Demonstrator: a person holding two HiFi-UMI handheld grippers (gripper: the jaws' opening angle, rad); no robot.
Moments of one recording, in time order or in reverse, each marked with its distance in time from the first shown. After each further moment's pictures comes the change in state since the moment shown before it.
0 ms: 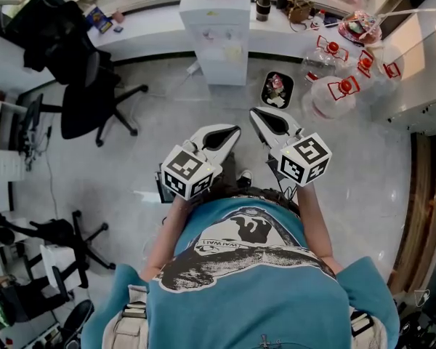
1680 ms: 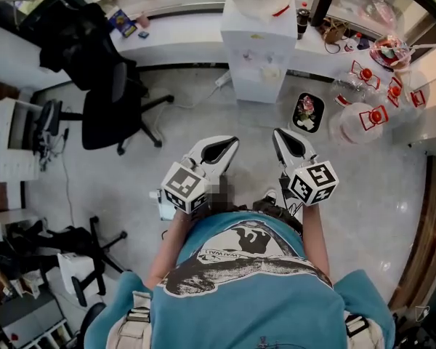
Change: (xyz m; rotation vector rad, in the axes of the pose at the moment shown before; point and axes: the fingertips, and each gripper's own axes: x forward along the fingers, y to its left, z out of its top) left arm -0.067 0.159 0.031 0.016 -0.049 0.090; right arm 0.122 -0.035 -0.010 0.105 -0.005 -0.153
